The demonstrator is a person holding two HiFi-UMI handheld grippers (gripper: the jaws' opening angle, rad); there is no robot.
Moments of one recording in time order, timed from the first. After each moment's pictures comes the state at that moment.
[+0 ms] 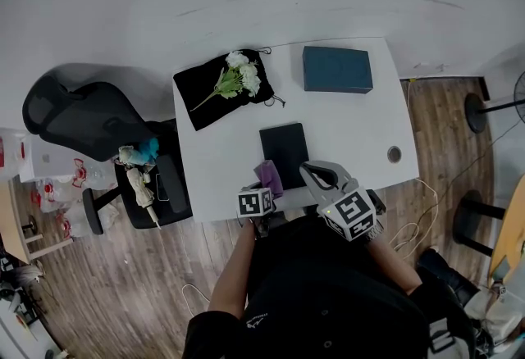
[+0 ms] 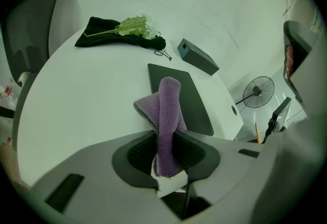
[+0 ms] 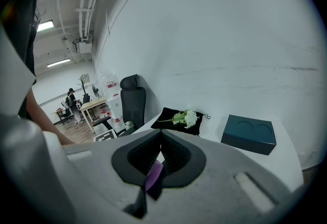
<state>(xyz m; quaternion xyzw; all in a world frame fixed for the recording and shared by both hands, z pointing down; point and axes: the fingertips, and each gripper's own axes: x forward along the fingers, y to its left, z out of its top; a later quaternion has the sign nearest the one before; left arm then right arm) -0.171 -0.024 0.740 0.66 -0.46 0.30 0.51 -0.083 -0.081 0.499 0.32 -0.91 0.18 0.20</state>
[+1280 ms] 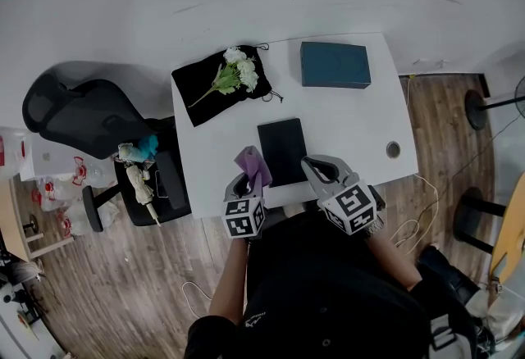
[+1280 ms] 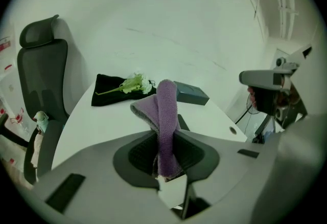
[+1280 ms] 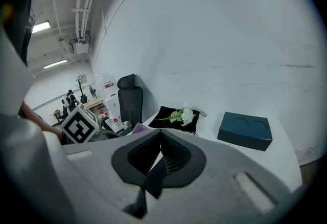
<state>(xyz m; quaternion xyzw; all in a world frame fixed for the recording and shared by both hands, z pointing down) -0.197 -0.057 0.621 0.72 -0.55 0.22 0.35 -0.072 -0.084 0.504 0.33 -0.90 0.19 0.20</state>
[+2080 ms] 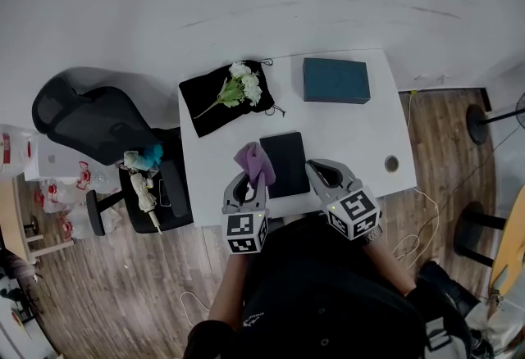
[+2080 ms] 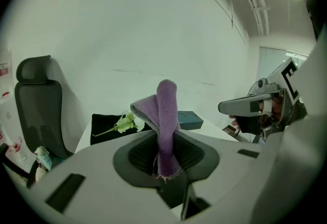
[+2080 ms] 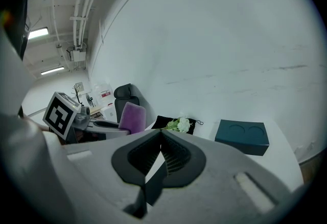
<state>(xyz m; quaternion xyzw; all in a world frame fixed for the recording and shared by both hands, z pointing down) -0.181 -0.088 0.515 0.77 -0.58 0.16 0.22 -0.060 -0.100 0.477 0.35 -0.90 0.19 0.15</state>
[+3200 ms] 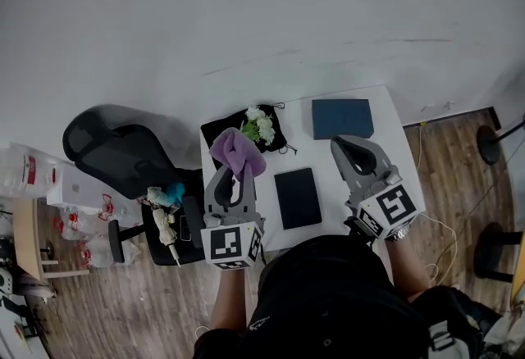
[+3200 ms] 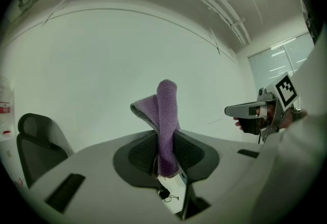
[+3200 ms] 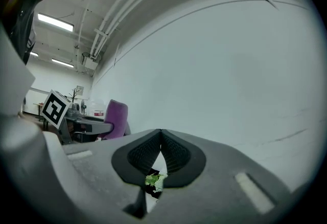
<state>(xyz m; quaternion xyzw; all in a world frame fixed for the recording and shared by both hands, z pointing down) -0.206 -0.141 0.301 0.78 -0.62 0.04 0.02 -0.028 -0.161 0.281 0.39 -0.92 -0.01 0.02</state>
